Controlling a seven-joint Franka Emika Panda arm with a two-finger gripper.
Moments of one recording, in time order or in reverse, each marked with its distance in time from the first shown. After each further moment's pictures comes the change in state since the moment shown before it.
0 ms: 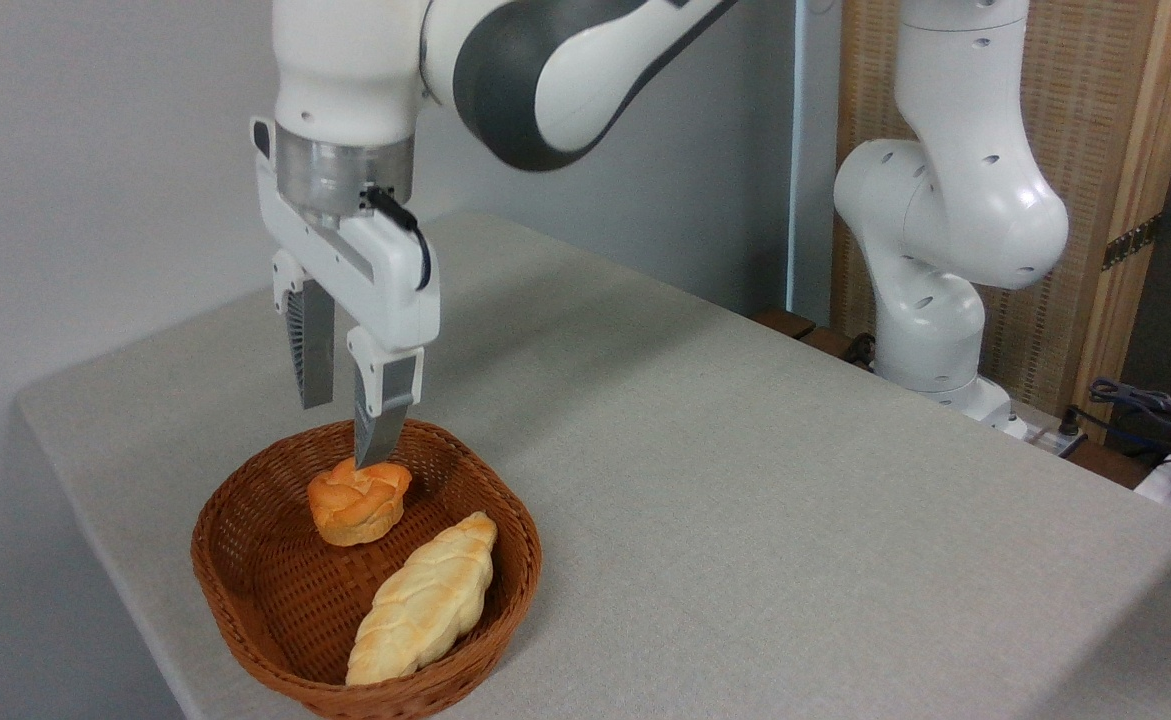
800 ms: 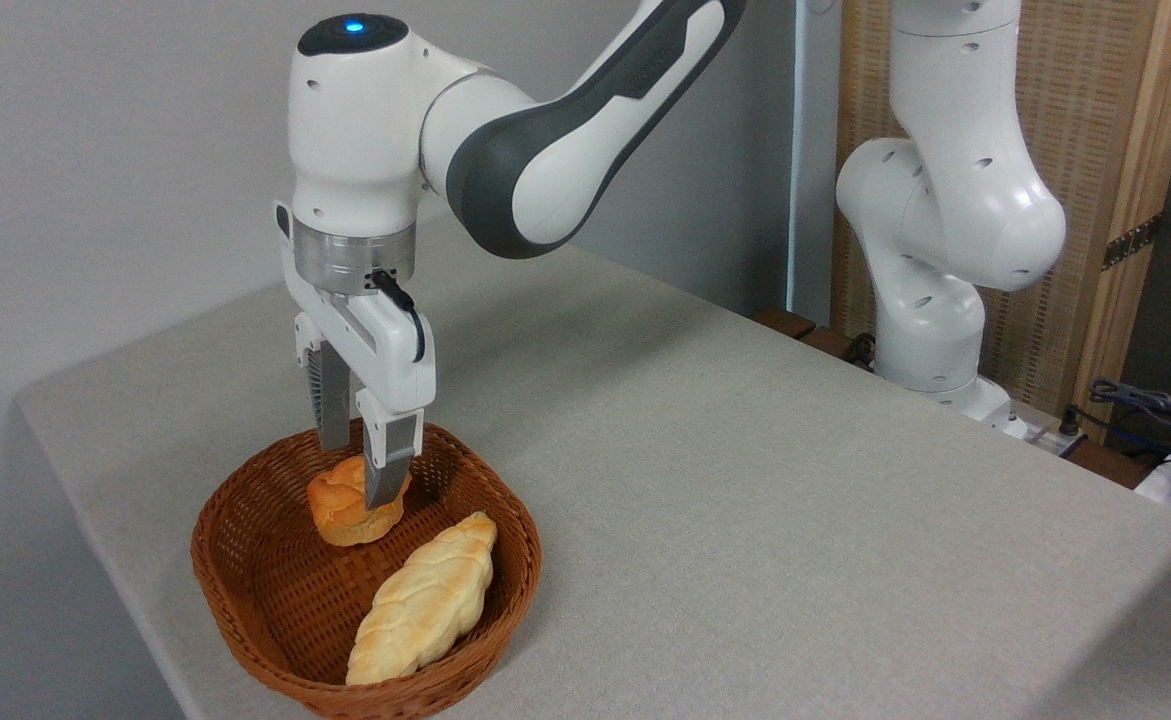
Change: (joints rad) arm -0.045 0.046 -0.026 -0.120 0.000 0.148 0.001
